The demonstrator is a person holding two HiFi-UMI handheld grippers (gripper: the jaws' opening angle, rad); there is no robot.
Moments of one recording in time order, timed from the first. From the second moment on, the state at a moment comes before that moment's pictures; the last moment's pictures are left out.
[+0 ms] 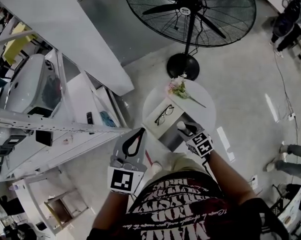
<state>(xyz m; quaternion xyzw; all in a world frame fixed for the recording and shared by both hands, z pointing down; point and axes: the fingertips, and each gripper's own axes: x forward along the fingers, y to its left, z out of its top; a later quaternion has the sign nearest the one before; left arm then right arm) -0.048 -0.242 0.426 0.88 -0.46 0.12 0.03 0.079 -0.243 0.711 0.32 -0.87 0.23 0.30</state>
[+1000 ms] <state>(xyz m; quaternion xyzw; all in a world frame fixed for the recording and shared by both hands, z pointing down) -0.068 -0.229 0.435 0.86 -0.48 0.14 0.04 0.072 -0.212 0.861 0.26 -0.80 0.26 0.47</state>
